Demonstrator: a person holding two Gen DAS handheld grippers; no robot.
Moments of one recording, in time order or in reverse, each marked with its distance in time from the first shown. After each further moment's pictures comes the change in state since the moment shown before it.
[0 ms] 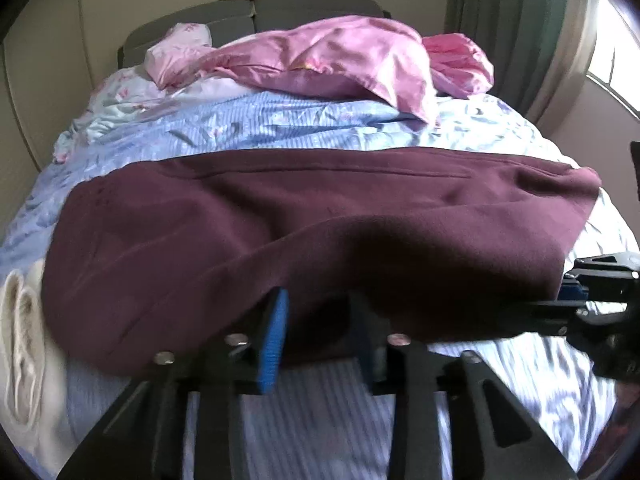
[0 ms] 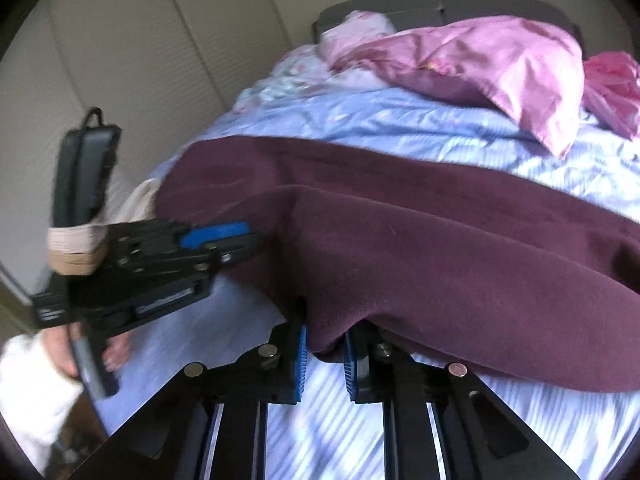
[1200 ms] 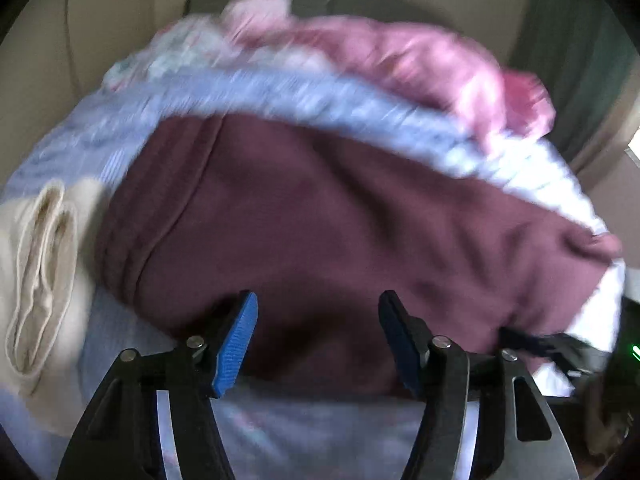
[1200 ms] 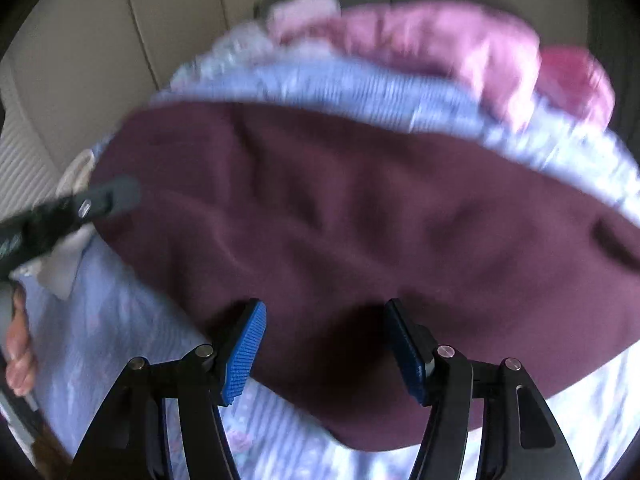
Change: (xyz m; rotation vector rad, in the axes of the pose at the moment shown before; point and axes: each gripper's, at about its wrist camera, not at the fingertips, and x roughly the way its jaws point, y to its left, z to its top) left arm 0.013 0.082 -0.016 -0.264 0.091 0.079; right arm 0.067 0.044 -0.012 0.071 0.097 -0.318
